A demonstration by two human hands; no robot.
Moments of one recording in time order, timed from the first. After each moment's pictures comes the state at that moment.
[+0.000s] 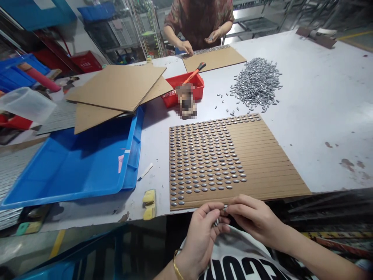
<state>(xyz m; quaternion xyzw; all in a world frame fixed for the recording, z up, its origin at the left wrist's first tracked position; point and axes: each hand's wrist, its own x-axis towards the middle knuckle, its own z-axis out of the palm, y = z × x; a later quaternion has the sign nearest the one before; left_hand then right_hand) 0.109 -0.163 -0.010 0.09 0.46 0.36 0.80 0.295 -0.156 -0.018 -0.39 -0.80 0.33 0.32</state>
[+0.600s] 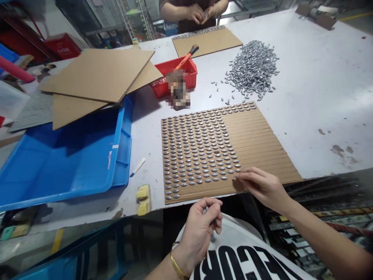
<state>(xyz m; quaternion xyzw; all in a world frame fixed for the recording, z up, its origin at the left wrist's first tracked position) 0.109 -0.166 -0.015 0.11 0.48 0.31 0.81 0.345 -0.137 -0.040 -0.51 -0.76 0.22 0.32</state>
